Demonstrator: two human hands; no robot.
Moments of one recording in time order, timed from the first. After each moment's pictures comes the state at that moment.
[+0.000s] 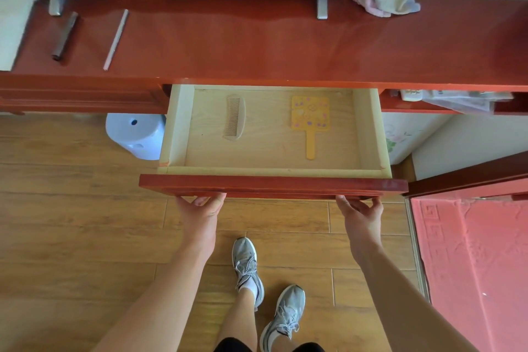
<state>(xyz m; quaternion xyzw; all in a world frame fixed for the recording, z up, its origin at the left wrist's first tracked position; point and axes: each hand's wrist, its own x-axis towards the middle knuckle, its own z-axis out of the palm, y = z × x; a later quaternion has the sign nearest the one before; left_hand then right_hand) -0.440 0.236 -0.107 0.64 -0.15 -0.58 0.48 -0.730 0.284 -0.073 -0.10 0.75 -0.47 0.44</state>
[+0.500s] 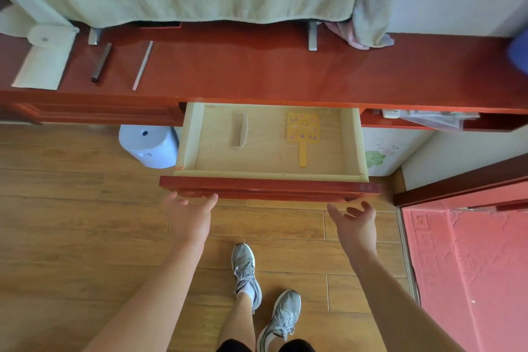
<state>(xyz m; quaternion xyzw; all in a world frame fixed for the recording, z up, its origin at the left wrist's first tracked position) -0.437 0.248 -0.006 0.80 -0.23 -0.40 0.37 -0.729 0.308 -0.009 -0.21 0.83 -0.33 0.39</state>
